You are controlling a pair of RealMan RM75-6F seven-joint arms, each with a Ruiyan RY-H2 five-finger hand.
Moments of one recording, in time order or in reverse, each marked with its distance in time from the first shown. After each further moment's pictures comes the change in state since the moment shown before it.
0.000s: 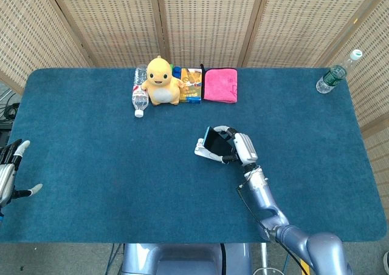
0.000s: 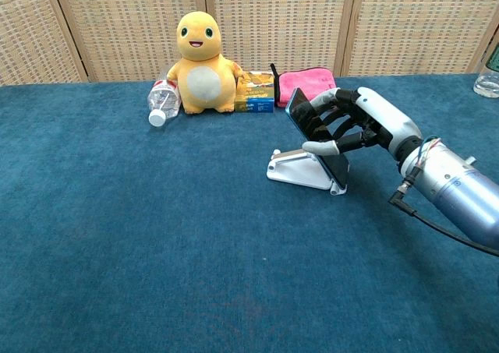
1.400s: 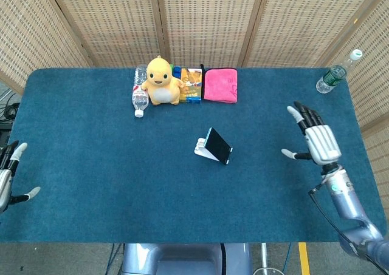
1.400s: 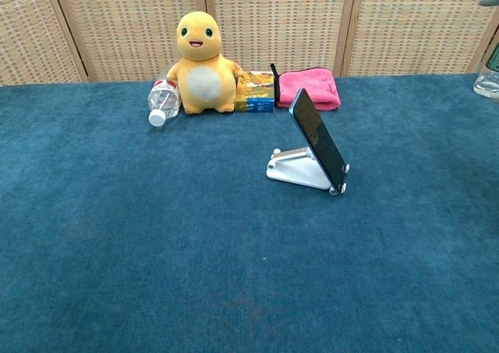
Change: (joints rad) left arm 0.049 -0.015 0.029 -0.001 0.124 0.127 0.018; right arm -0.246 0.709 -0.098 -0.551 -0.047 0.188 -0.458
